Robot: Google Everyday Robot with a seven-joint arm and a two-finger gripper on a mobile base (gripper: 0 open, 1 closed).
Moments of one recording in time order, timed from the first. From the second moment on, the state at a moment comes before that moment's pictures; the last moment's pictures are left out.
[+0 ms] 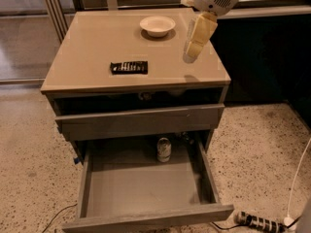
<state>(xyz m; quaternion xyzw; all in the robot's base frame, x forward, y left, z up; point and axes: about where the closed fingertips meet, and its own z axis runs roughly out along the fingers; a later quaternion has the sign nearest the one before) 0.625 -0.083 0.989 -0.69 0.67 0.04 0.27</state>
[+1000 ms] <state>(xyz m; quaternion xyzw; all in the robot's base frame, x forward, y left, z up) 0.662 -0.010 0.990 -0.72 0.63 0.04 0.28</state>
